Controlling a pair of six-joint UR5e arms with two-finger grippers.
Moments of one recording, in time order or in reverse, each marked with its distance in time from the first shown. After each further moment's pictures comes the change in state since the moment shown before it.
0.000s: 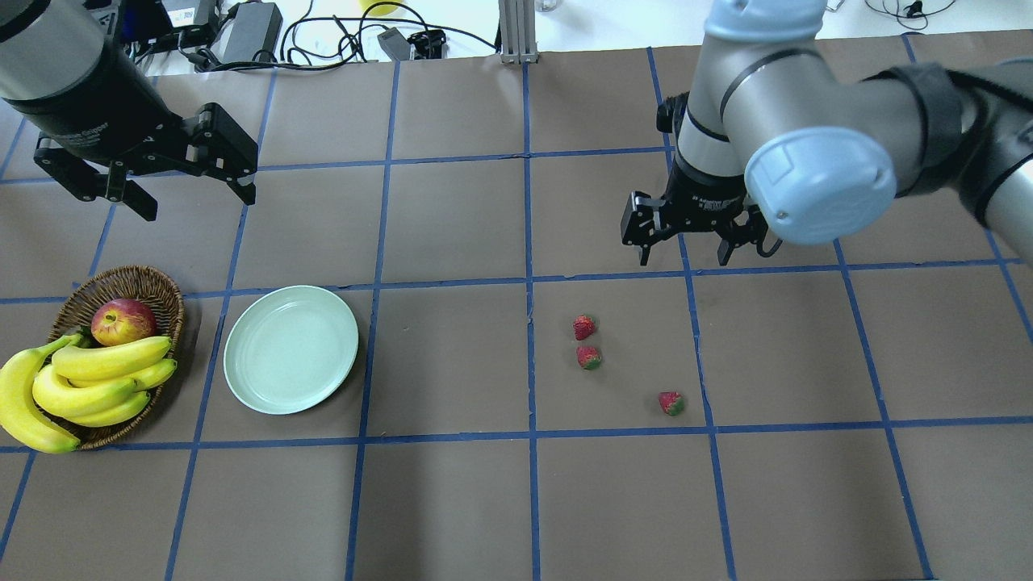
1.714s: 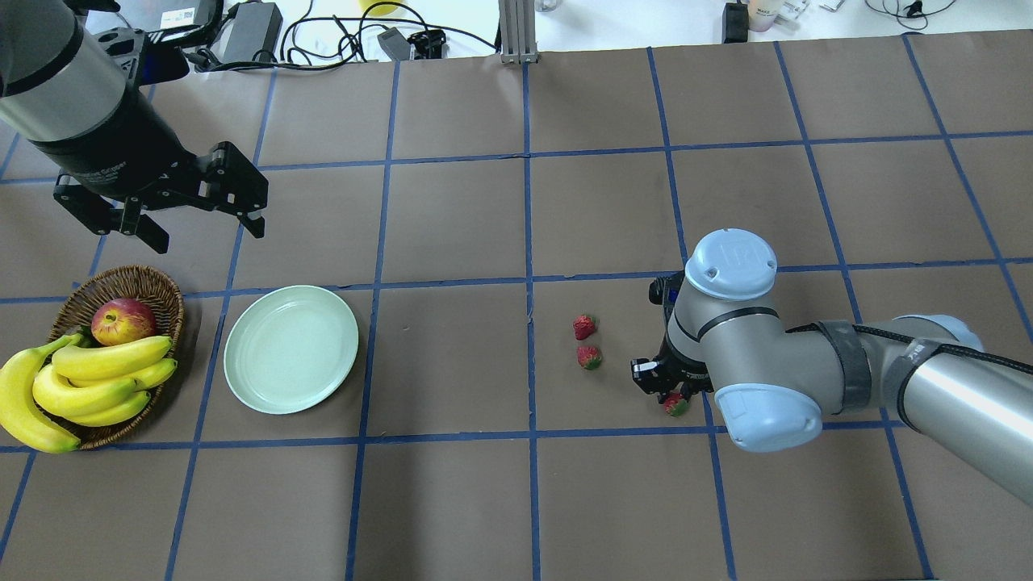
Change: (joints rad) left arm 0.004 0.023 -0.068 0.002 0.006 0.008; right arm -0.009 0.040 0.464 -0.491 0.001 -0.043
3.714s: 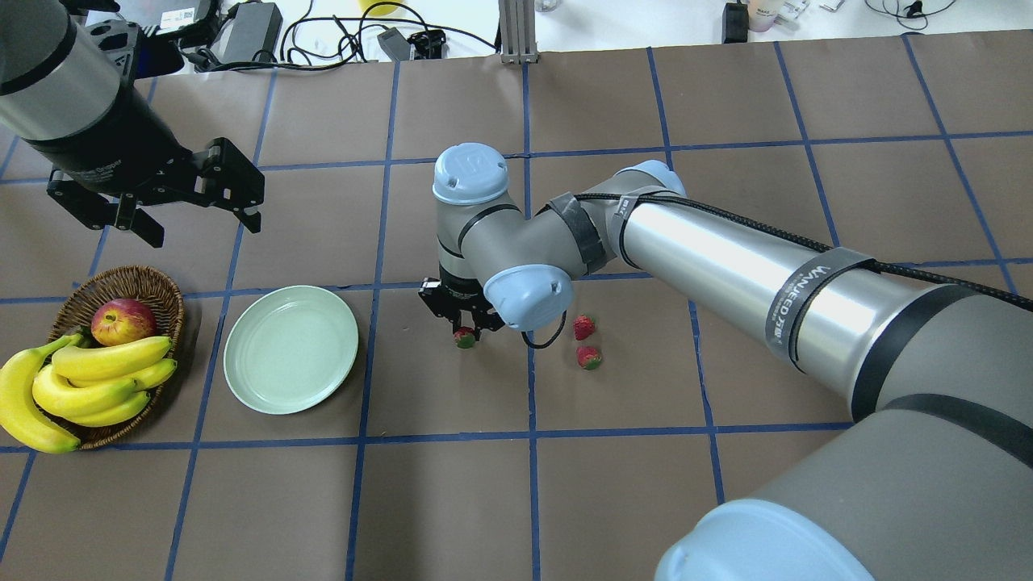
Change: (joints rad) left arm -0.002 0.009 -0.005 0.027 0.007 0.001; right arm 0.396 0.432 -0.660 0.171 0.183 0.646
